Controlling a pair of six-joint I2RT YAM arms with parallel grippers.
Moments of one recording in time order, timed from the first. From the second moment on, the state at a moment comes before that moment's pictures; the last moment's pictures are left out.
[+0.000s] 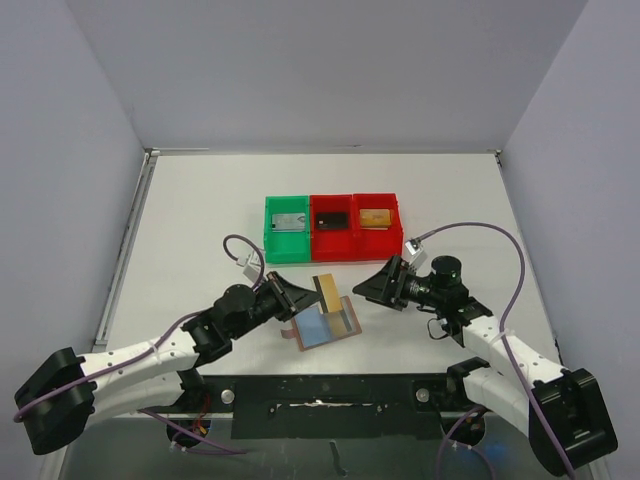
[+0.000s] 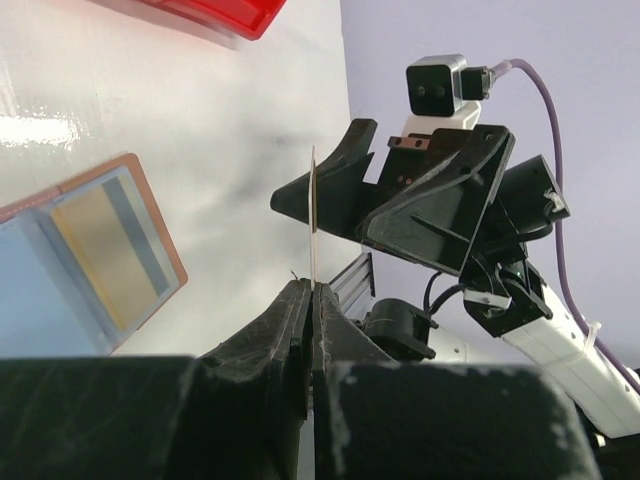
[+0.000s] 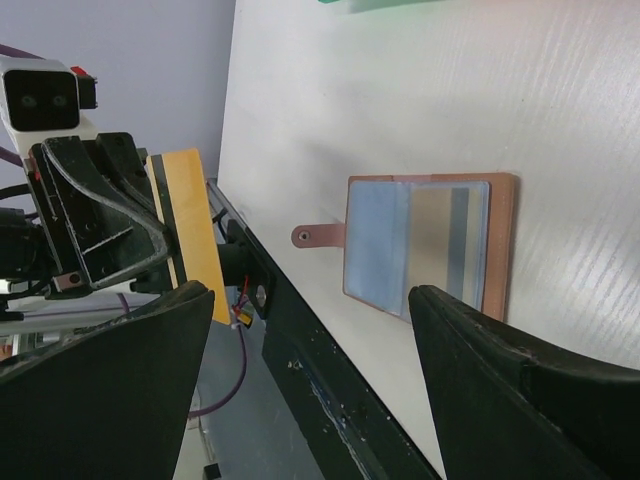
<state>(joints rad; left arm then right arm) -0.94 0.95 0.32 0.42 -0.07 -1.30 0.34 0.95 0.31 0.22 -0.70 0.90</state>
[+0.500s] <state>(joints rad) -0.91 0.89 0.25 0.48 -0.04 -1.30 0.34 1.00 0.39 0.29 -0.69 0.91</state>
